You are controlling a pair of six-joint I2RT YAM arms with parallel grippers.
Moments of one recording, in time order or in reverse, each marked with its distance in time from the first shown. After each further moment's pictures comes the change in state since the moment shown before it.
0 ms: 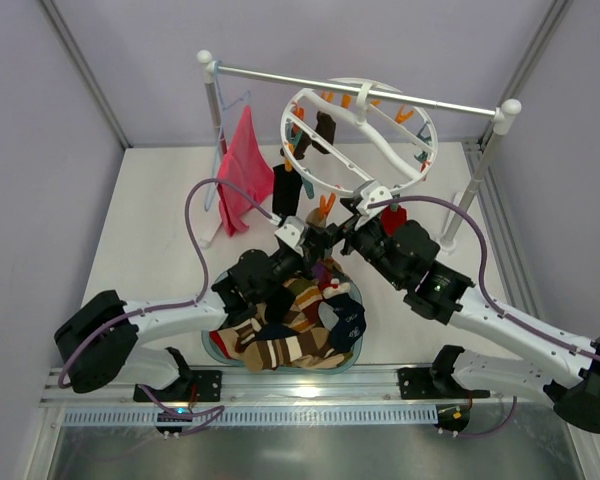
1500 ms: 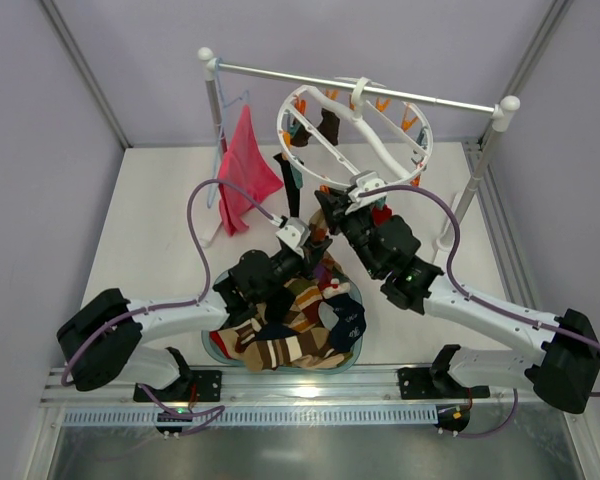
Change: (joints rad) left arm 0.002 0.011 -0.012 0.027 0.042 -0.022; right arm -0.019 0.197 -0.012 0.331 0.184 -0.039
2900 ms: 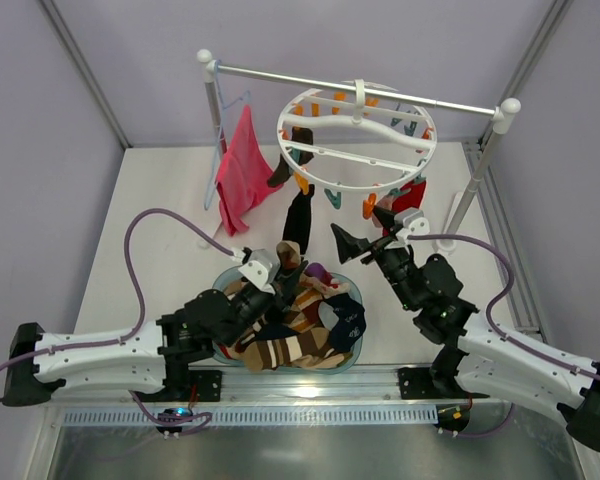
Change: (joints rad) left arm -0.369 -0.504 0.023 -0.454 -0.441 0.116; right arm -0.004 -0.339 -0.313 0.086 -0.022 0.012
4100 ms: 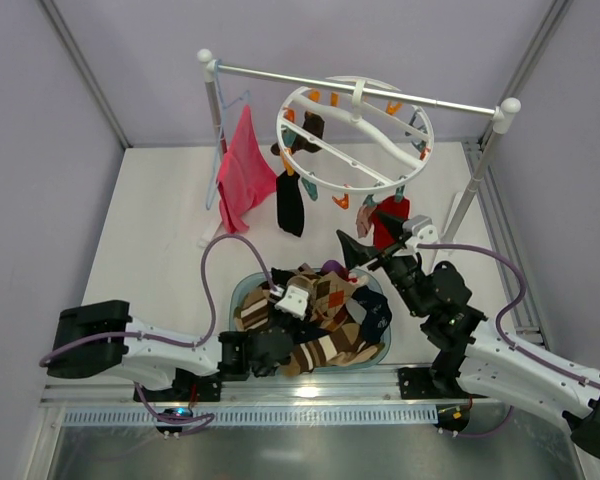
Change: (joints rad) left arm -0.158 0.441 -0.198 0.209 -0.490 -0.189; right arm 0.000 -0.101 -0.048 -0.041 -0.021 0.008
